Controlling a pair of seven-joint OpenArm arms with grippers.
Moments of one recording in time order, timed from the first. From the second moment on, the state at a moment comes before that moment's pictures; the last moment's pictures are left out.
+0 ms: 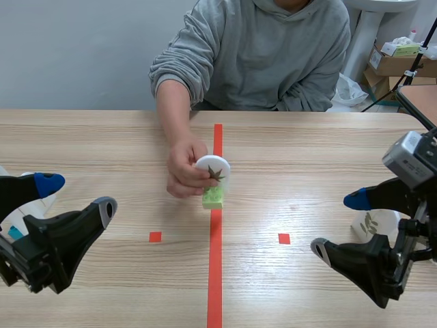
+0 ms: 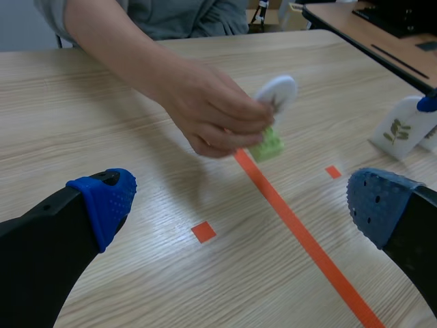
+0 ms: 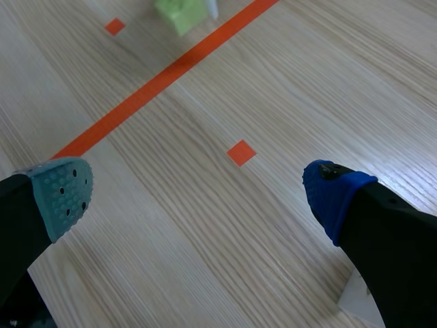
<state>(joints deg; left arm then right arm) 36.6 -33.2 -2.6 104.6 -32.5 -27.8 -10.0 -21.2 40.1 -1.3 92.6 28.3 45.2 -6.0</state>
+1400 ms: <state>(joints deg) 36.6 -33.2 -2.6 104.6 -32.5 -27.7 -10.0 -21.2 39.8 -0.4 86.9 29.9 45.1 -1.4</state>
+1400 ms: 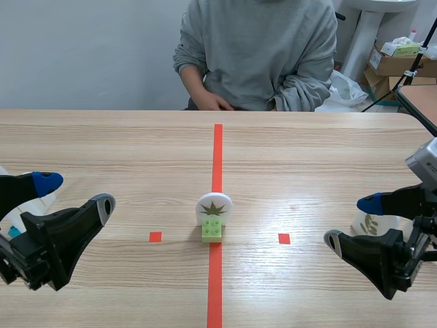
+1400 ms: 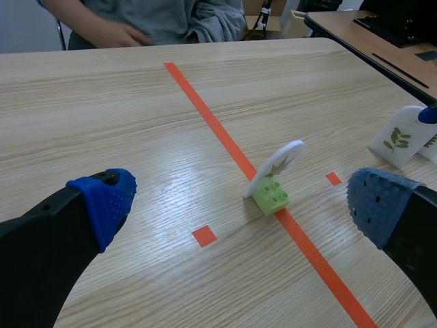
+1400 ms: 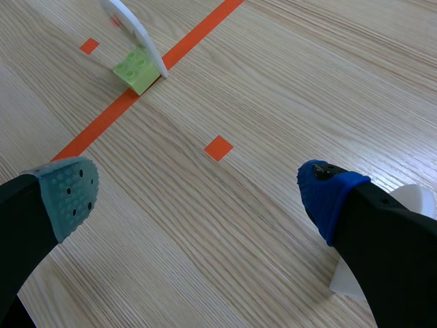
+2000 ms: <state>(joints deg) 36.6 -33.2 -2.6 104.6 -32.5 -27.7 -10.0 -21.2 39.8 0.0 86.9 29.9 45.1 -1.4</state>
